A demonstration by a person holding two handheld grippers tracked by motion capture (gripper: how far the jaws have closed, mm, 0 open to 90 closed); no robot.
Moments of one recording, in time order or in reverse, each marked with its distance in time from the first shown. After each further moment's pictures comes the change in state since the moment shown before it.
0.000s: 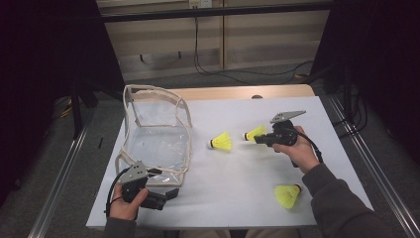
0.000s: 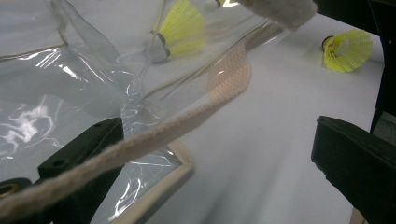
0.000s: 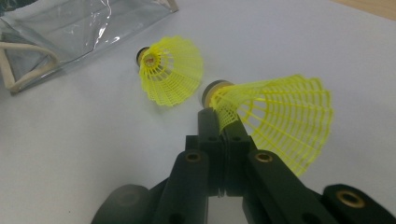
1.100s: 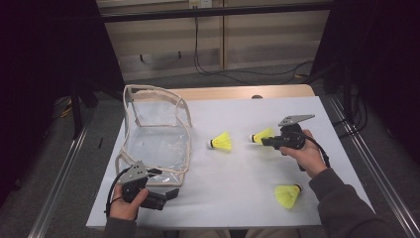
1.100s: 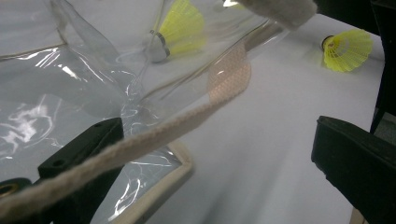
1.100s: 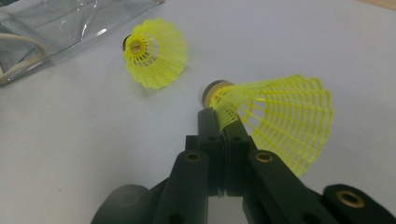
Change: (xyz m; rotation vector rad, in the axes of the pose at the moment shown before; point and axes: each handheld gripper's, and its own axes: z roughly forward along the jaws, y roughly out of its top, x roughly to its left) left arm 0.000 0.000 0.000 0.000 -0.001 0.000; right arm -0.007 -0.017 -0.014 -0.006 -0.029 0.028
